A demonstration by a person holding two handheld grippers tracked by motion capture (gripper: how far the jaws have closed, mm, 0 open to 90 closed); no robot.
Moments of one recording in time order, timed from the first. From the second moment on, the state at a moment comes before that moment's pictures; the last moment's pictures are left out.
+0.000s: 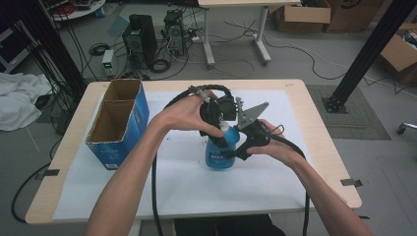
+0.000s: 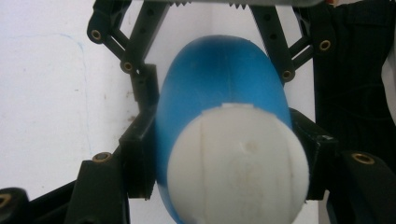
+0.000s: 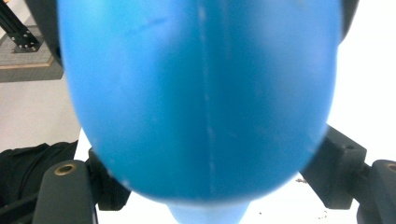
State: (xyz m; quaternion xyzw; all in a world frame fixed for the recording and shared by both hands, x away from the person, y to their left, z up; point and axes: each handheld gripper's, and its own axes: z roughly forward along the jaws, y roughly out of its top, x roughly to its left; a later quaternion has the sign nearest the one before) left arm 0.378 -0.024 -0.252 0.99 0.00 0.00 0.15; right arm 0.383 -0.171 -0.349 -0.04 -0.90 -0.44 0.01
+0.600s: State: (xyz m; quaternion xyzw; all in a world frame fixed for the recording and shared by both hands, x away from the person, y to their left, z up) left arm 0.378 -0.020 -0.247 0.99 0.01 0.00 0.15; right arm 0.380 -0.189 -0.348 -0.06 -0.90 -0.43 0.00
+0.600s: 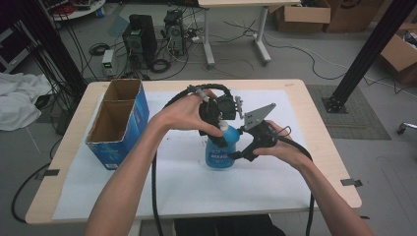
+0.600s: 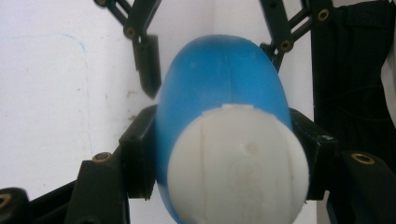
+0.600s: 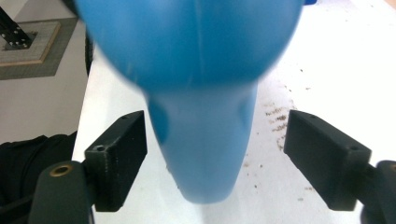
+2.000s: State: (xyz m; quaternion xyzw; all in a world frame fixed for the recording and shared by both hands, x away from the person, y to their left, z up) left arm 0.410 0.130 -0.097 0.83 0.52 0.12 0.15; right arm 0.376 -0.280 -0.347 -0.26 -0.91 -0.32 -0.10
